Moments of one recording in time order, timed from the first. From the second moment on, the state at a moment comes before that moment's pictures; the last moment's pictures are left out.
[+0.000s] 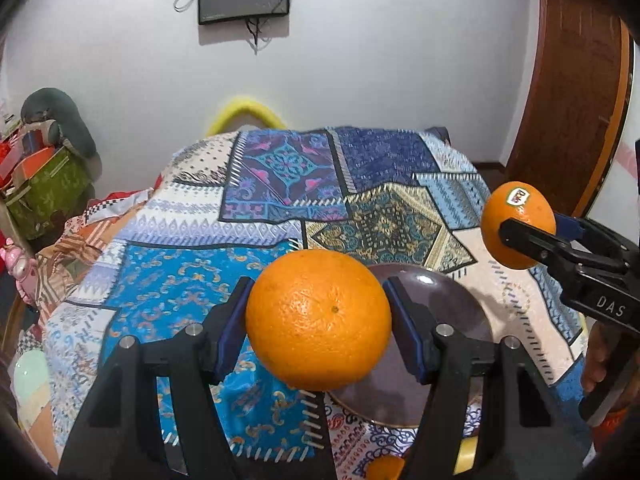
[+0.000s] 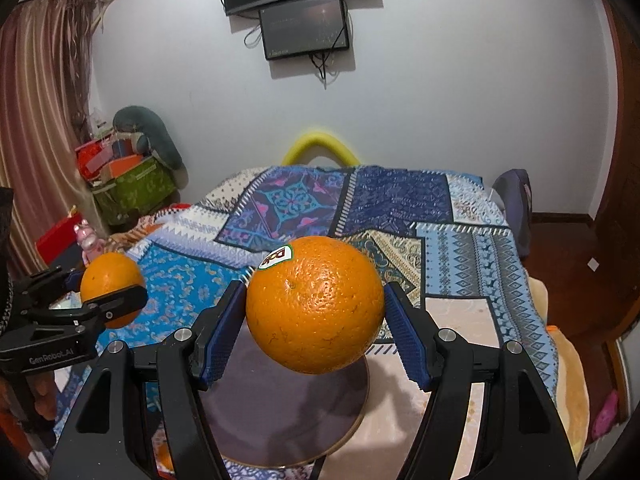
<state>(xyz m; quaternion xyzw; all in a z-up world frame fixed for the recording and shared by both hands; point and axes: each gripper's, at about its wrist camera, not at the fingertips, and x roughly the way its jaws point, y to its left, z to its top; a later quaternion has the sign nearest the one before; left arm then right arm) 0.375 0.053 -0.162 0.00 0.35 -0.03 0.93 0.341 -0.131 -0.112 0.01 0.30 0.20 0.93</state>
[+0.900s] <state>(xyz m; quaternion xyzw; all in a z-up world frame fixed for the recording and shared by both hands) 0.433 0.026 -0.247 0.02 0.47 -0.09 0.88 0.382 -0.125 -0.189 -0.01 0.41 0.21 0.89</state>
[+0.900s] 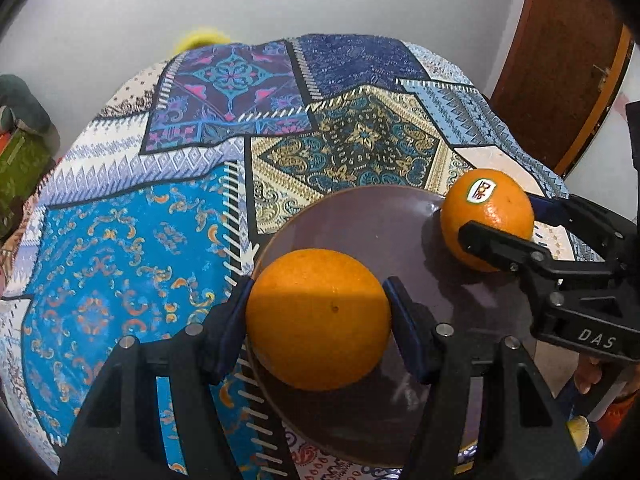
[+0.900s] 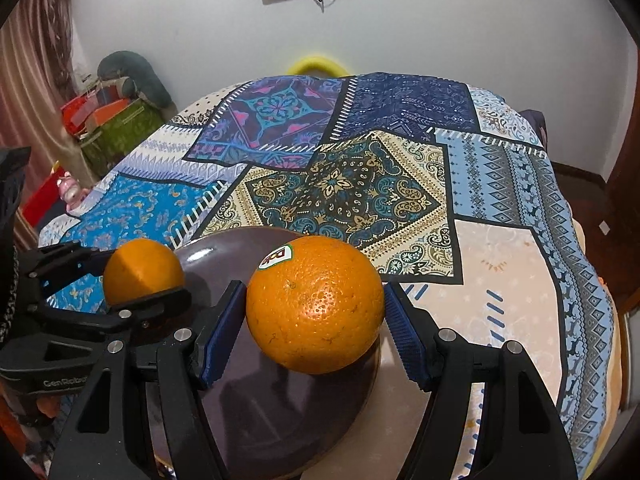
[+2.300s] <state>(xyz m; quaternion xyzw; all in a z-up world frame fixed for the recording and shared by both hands) 0.259 0.031 -0.176 0.03 0.44 -0.06 0.90 0.236 -0.159 -0.129 -0.07 0.37 0.22 0.90</state>
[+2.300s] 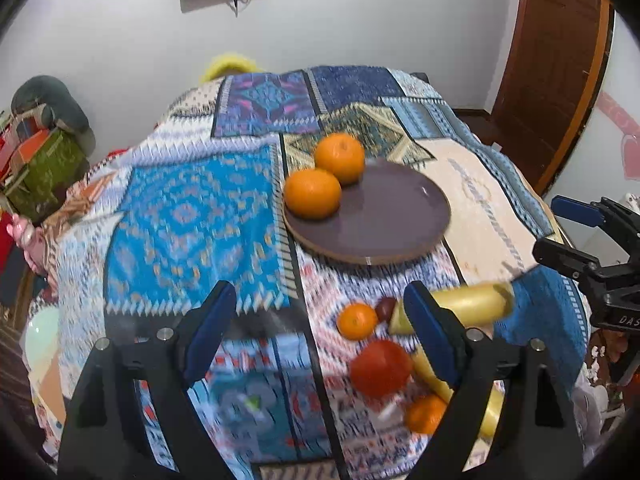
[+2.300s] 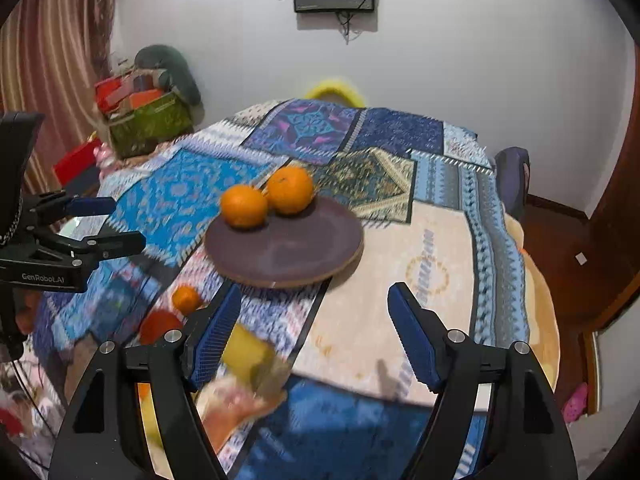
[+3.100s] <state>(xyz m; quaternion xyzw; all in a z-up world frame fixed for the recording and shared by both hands) 0.238 0.018 -0.248 0.02 0.49 -0.12 0.87 0.232 -0.131 -0.201 -0.05 0.45 0.28 0.85</state>
